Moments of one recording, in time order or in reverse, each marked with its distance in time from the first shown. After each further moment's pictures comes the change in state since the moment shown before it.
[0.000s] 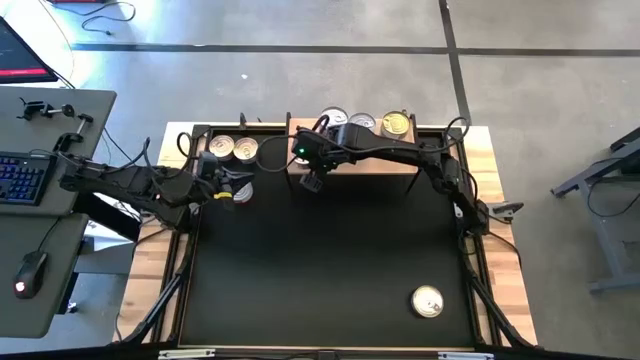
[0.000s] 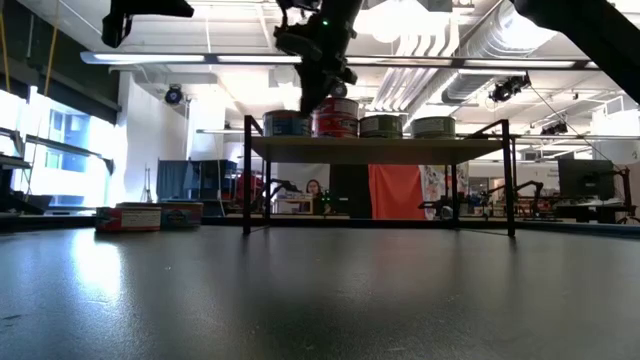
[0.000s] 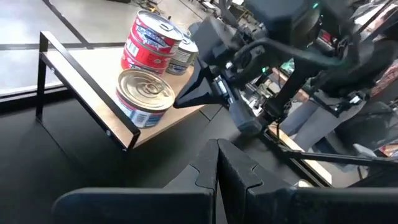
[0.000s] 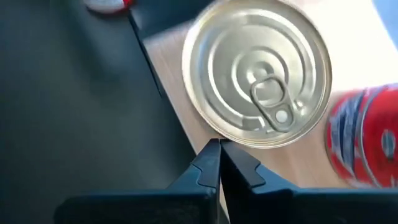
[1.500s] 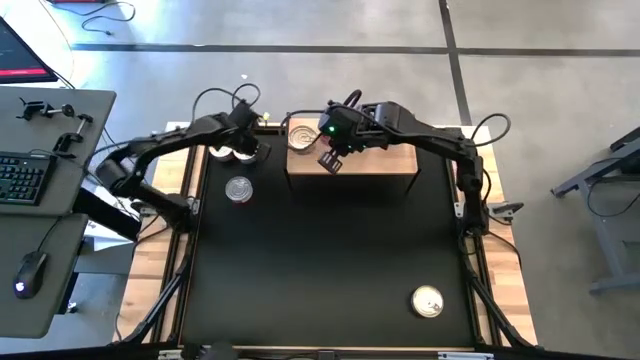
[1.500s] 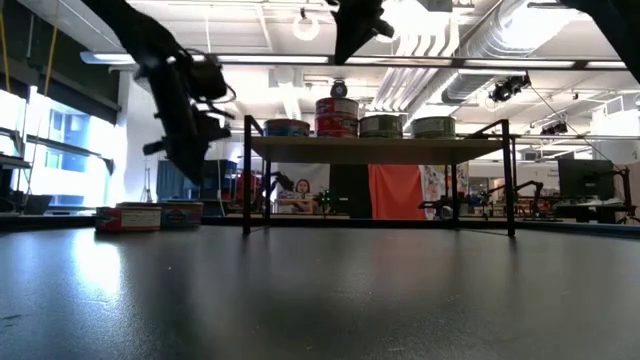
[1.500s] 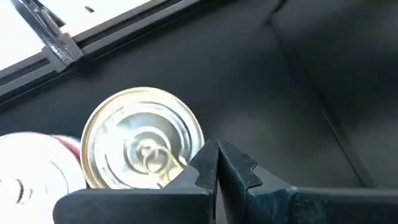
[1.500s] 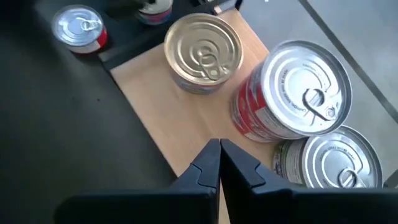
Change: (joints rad) left arm 1.056 0.753 0.135 -0.163 0.586 0.516; right arm -0.028 -0.197 0.025 -0.115 0.090 0.071
